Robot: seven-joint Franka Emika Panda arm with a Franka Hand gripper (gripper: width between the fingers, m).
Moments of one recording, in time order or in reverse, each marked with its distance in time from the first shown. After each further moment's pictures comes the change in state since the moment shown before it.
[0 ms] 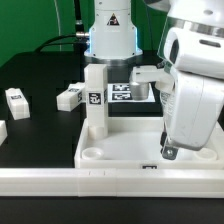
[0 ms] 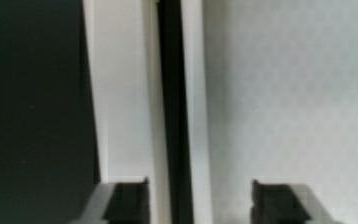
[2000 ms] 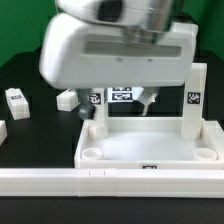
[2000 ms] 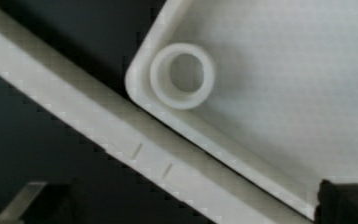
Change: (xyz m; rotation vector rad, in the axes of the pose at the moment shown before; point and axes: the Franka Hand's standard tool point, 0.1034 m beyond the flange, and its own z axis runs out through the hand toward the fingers) arm -0.097 -0.005 -0.022 0.109 -0.009 1.067
